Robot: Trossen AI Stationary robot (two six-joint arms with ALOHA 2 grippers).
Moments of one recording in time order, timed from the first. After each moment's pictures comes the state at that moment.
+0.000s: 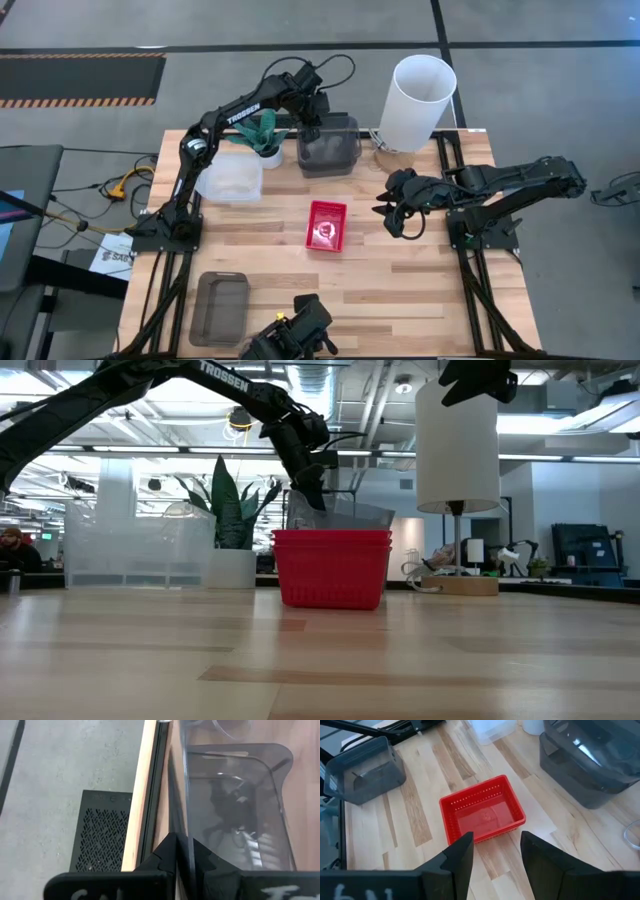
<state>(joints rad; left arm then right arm) 0.68 2.20 2.14 -0.97 0.18 0.54 0.16 1.13 1.14 -0.75 0.30 0.58</state>
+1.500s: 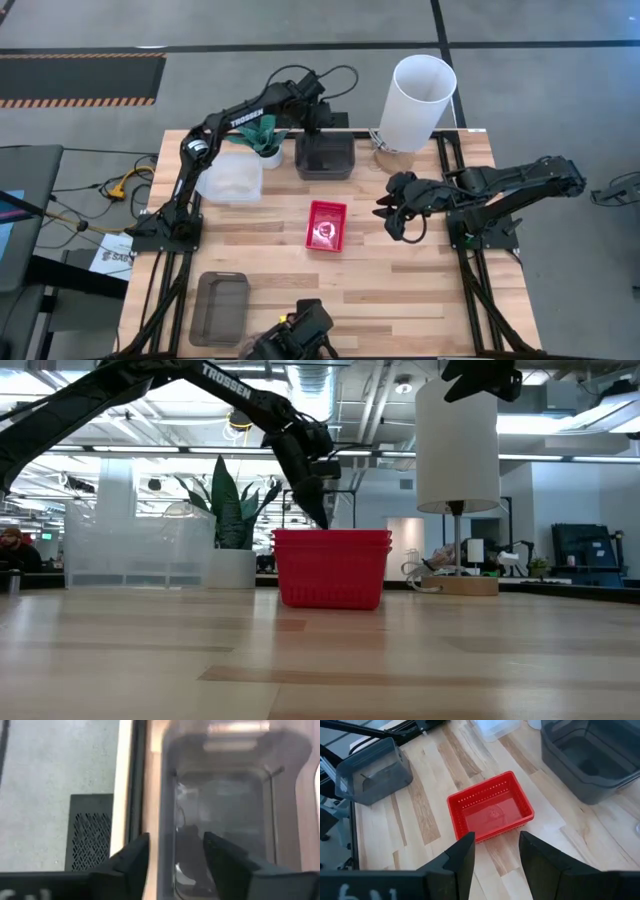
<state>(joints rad) 0.67 2.20 2.05 -0.91 0.19 0.61 0.19 1.13 1.14 -0.75 0.29 0.63</state>
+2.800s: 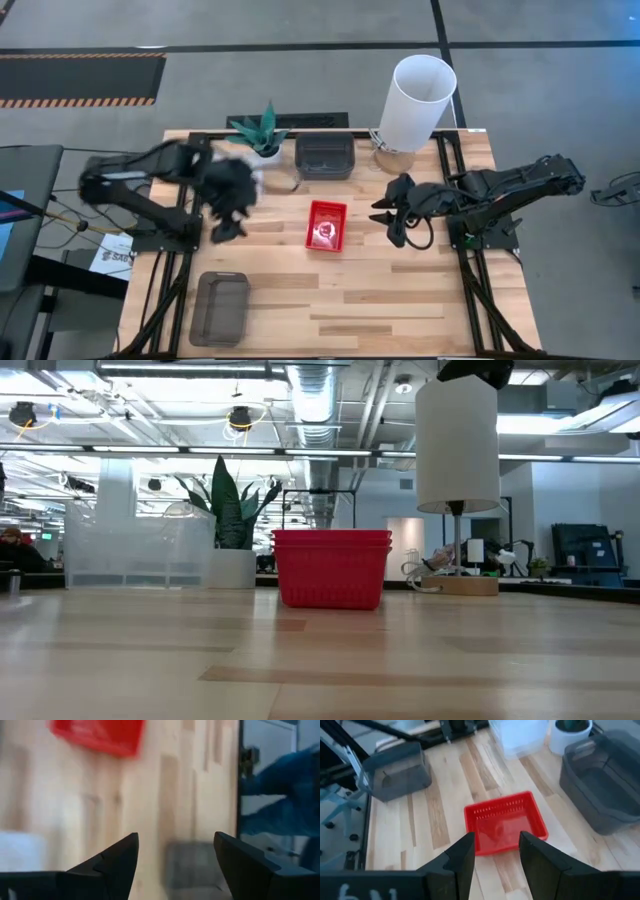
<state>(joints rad) -0.03 1.31 1.60 -1.42 0.28 -0.20 0.24 1.13 1.14 -0.66 0.30 0.50</state>
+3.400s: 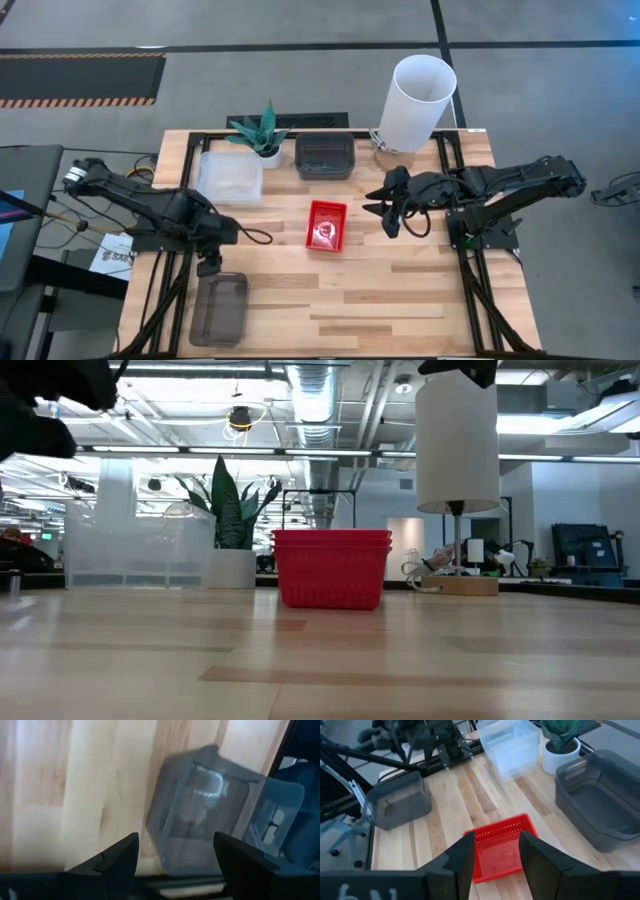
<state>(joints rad) -0.31 1.01 0.82 -1.12 0.34 -0.64 0.18 1.13 1.14 -0.55 0.30 0.50</state>
